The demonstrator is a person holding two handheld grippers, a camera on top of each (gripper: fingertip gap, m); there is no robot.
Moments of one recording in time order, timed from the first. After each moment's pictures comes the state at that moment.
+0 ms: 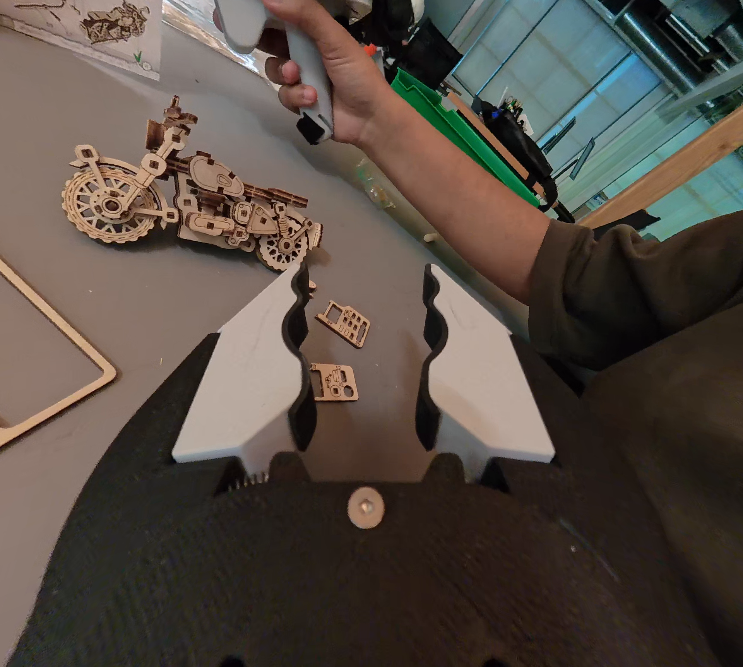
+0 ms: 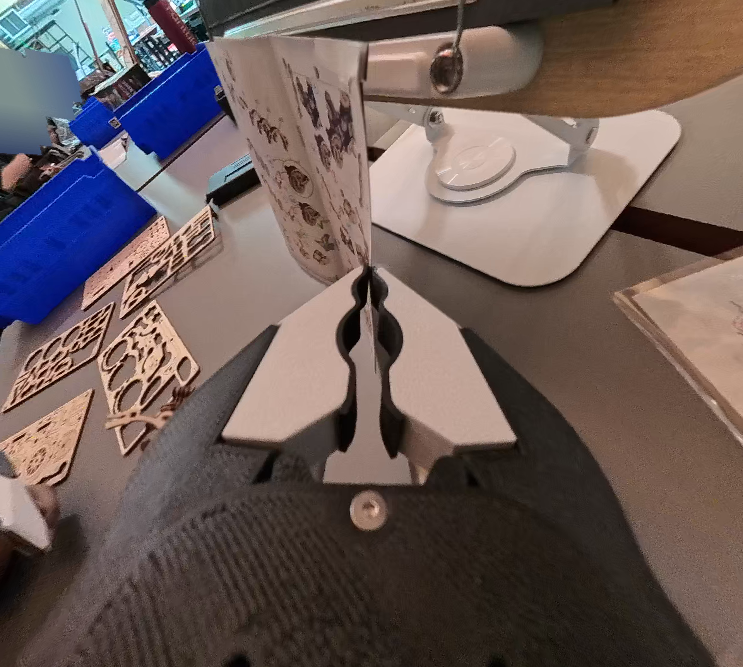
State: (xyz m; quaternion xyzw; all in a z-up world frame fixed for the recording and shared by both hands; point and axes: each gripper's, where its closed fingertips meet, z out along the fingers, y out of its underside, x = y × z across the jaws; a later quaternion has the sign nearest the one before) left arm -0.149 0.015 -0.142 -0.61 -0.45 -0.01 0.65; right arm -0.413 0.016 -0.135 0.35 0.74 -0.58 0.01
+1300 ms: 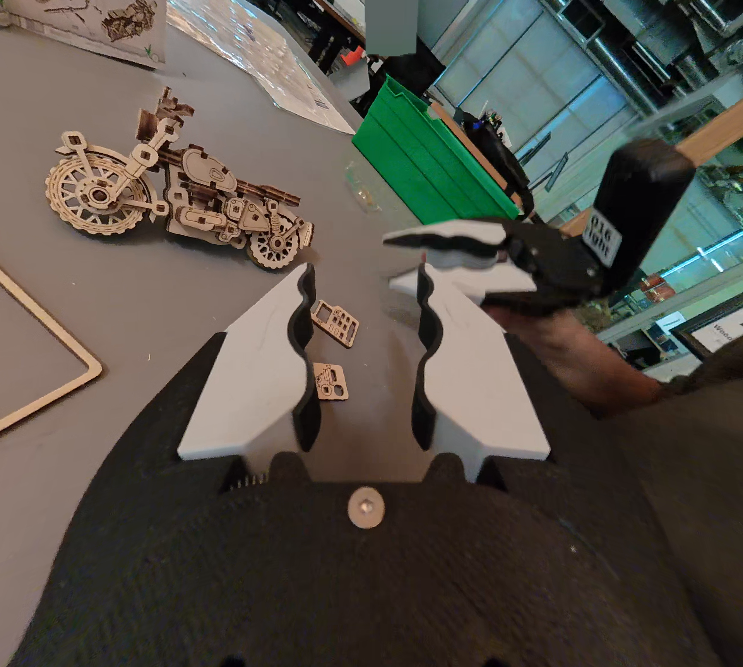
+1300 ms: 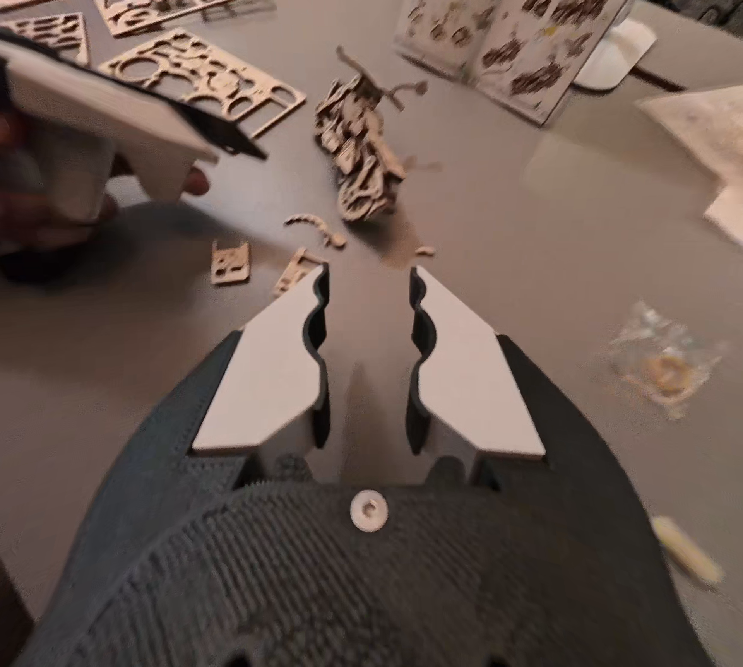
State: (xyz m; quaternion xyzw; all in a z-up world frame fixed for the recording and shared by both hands) left arm -0.146 0.015 -0.139 -0.60 -0.45 -0.04 0.66; right arm -0.163 0.081 -0.166 0.29 0.82 -0.45 -0.19
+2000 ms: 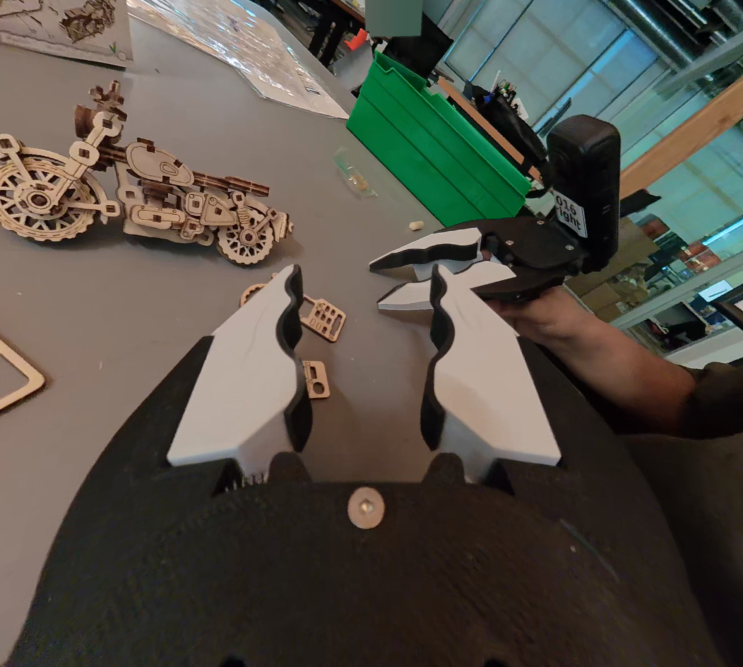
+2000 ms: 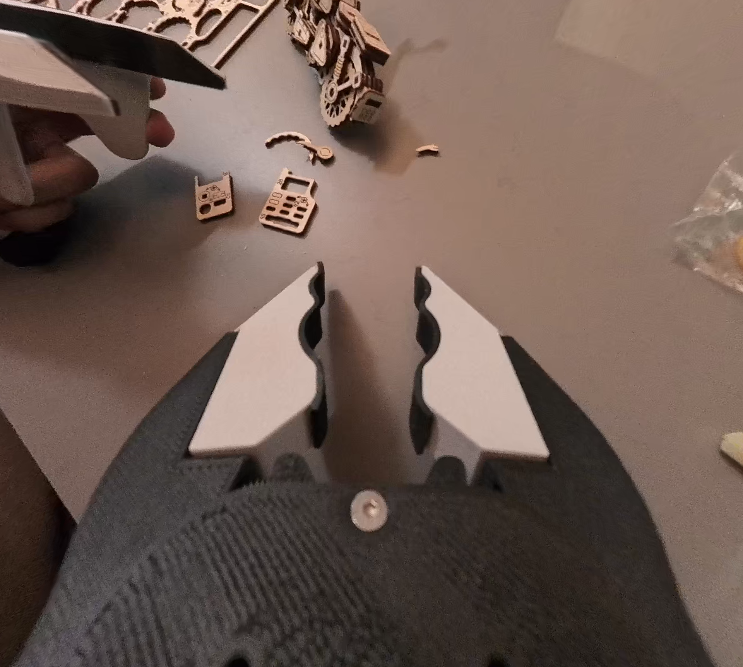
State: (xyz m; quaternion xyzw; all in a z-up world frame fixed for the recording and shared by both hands) left arm -0.135 0.033 -0.140 -0.63 -0.43 0.00 0.65; right arm -0.147 0.107 -0.204 0.36 0.83 -0.42 -0.10
